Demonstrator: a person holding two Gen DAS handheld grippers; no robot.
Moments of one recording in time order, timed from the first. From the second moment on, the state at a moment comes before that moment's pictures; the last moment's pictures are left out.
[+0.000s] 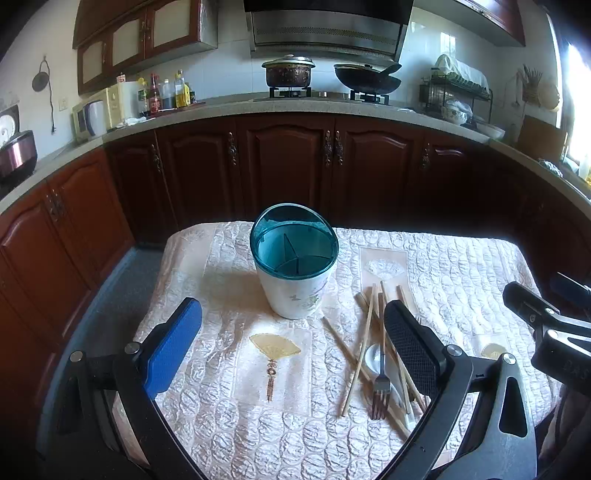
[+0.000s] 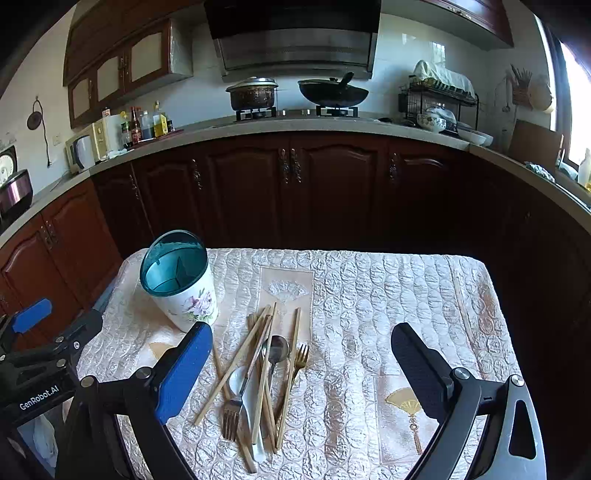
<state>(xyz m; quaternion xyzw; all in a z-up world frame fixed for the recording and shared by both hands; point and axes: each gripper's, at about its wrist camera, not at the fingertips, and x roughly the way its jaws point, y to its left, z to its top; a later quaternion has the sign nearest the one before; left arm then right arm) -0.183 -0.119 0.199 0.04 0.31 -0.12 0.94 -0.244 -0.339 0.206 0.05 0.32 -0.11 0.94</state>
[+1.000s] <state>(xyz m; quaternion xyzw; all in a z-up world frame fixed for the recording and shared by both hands) -0.179 -0.131 0.190 0.03 0.33 -0.13 0.94 -0.239 -0.350 0.191 0.05 0.34 -0.12 0.93</state>
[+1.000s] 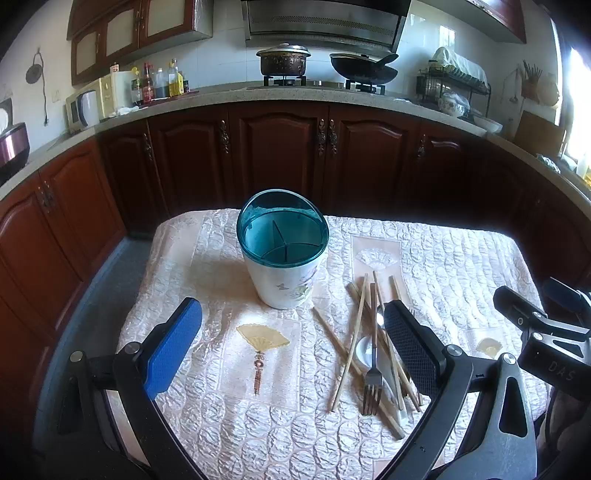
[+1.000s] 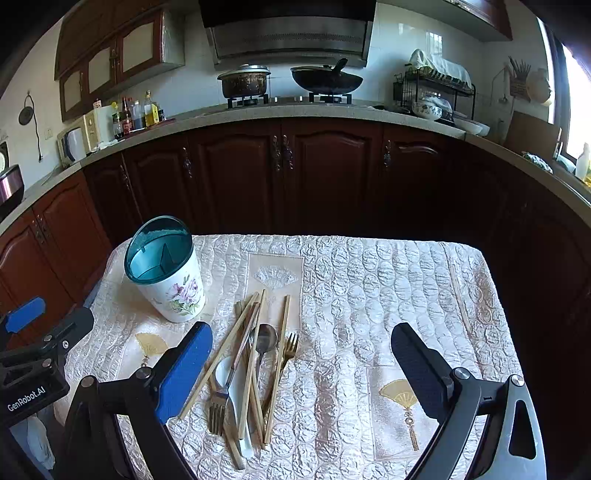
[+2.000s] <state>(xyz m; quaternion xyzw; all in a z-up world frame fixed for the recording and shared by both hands) -0.151 -0.122 0.157 0.00 0.38 -0.13 0.92 -0.218 -0.365 0.146 0.06 0.39 -0.10 0.91</state>
